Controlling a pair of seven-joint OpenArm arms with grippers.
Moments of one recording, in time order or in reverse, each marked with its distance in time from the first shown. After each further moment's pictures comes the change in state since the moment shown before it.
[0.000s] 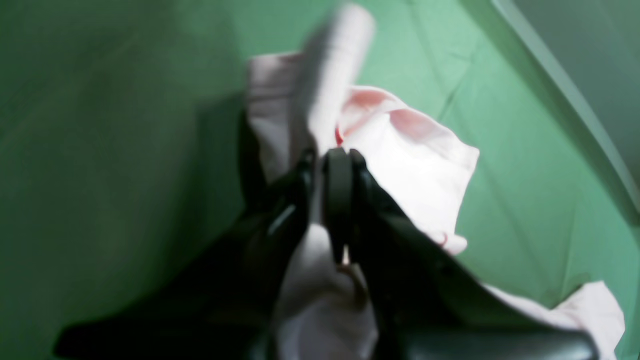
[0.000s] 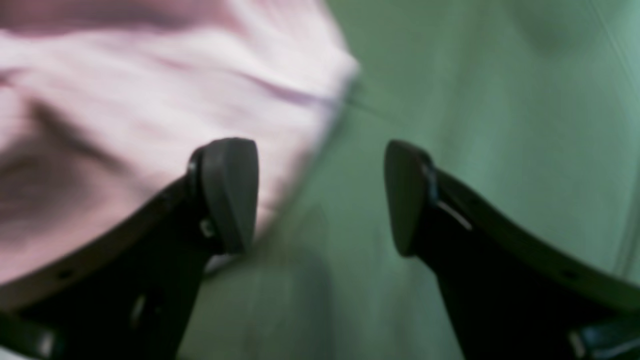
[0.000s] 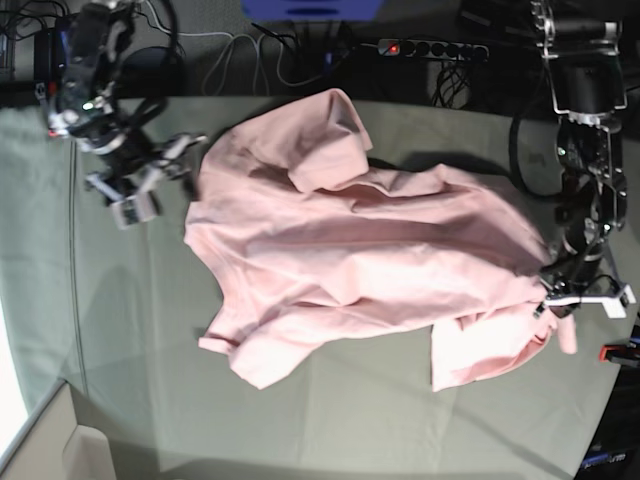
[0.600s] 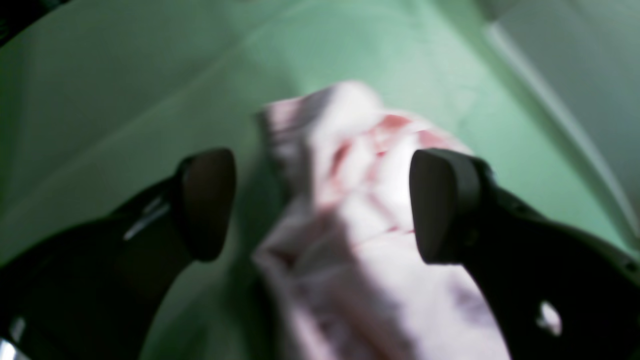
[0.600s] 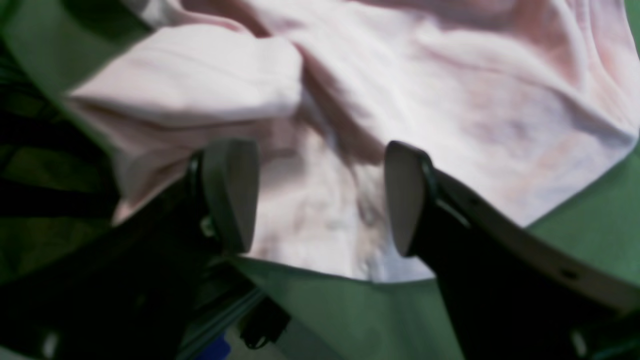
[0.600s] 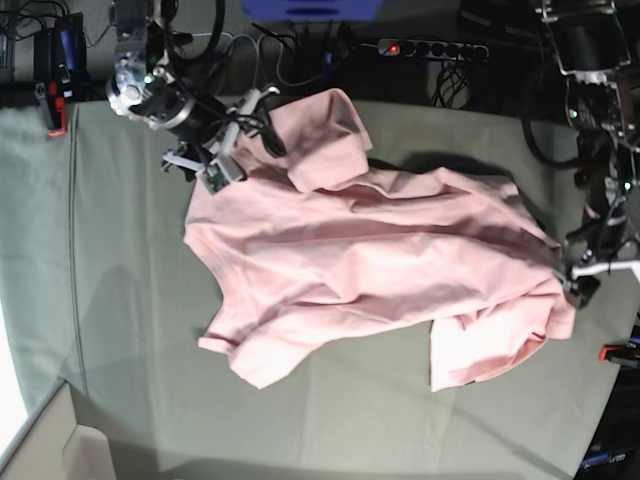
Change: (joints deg) left arm 9.6 0.6 -8.5 9.2 -0.2 -0.5 -0.5; right arm -4.5 -0.5 -14.3 -0.1 0.0 0.2 -0.2
